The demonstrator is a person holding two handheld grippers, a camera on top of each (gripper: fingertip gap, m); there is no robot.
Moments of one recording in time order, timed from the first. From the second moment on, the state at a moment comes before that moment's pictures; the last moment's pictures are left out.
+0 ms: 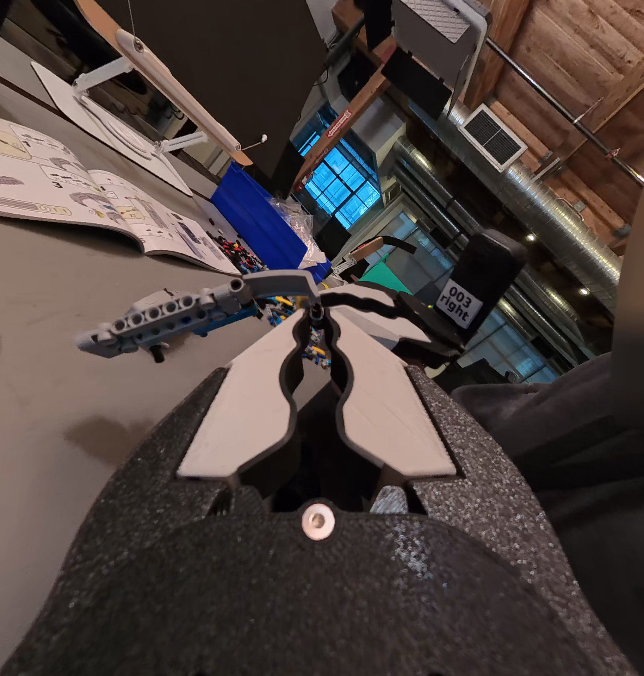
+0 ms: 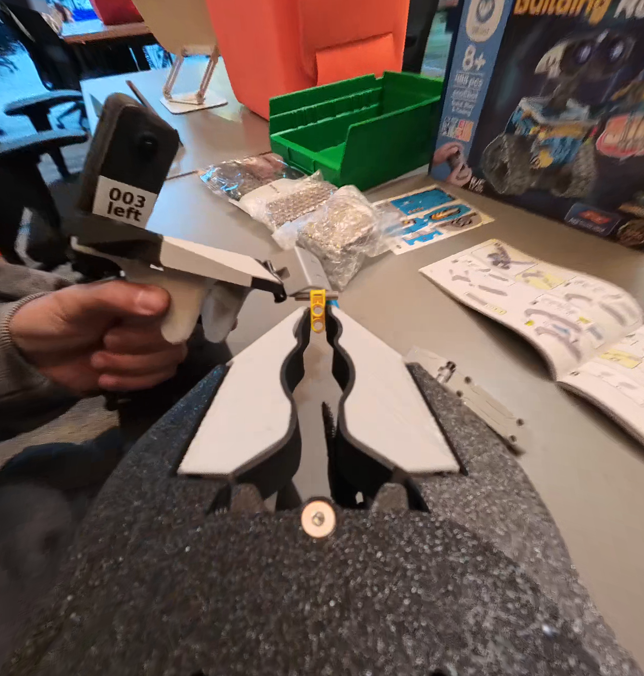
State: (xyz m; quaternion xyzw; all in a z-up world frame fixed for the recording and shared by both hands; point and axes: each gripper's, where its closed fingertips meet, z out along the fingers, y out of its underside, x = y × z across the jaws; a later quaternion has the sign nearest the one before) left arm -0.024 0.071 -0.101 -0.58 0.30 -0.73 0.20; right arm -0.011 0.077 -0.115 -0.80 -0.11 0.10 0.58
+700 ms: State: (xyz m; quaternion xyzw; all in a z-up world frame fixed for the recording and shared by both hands) left arm -0.012 0.072 -0.080 -0.54 0.29 -0.71 0.35; right arm -0.010 0.073 -0.104 -0.78 0.03 0.24 0.57
